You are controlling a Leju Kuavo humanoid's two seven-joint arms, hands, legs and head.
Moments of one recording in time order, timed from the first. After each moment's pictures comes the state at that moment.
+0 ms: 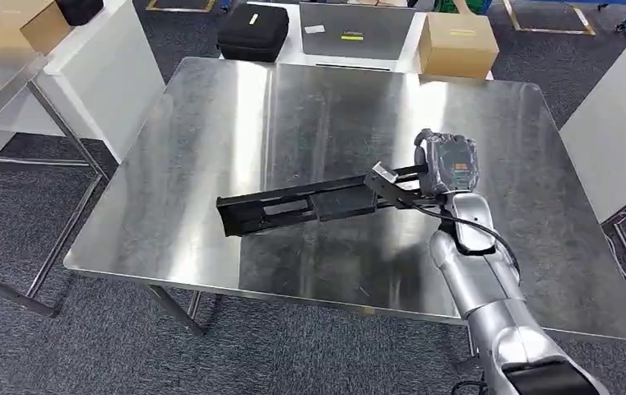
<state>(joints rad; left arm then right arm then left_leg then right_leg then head) -0.11 -0.03 0.43 -0.29 -0.12 0.65 -0.68 -0.65 -0.13 0.20 -0.97 1.29 -0.42 -0.10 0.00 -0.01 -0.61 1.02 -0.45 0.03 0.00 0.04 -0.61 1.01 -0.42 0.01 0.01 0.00</state>
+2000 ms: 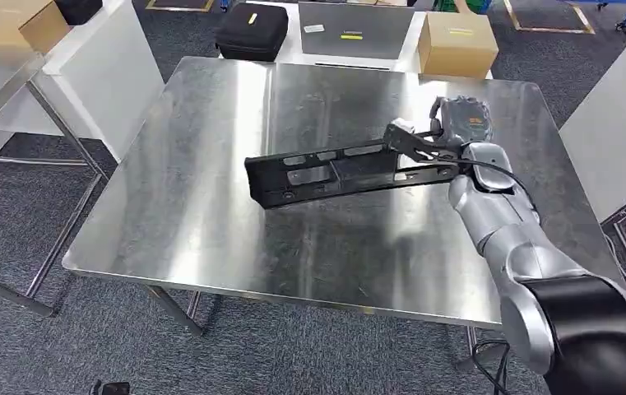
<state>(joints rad) -0.13 -0.04 0.39 -0.33 -0.12 0.65 -0.68 -1.03 -0.15 0.19 -0.41 1.25 -0.38 -0.19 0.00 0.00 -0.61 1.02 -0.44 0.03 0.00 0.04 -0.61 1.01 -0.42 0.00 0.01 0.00</state>
